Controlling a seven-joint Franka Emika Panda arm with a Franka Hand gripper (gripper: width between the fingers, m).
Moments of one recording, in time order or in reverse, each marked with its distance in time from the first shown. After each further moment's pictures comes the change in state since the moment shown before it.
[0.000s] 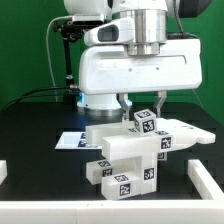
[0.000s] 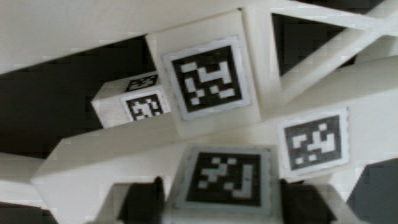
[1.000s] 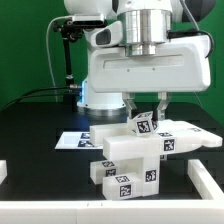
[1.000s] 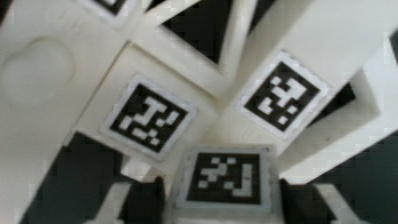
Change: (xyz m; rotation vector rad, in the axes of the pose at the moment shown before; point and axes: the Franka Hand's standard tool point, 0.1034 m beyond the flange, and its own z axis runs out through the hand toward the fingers) arm 0.004 -0.010 0.001 0.011 0.055 0.877
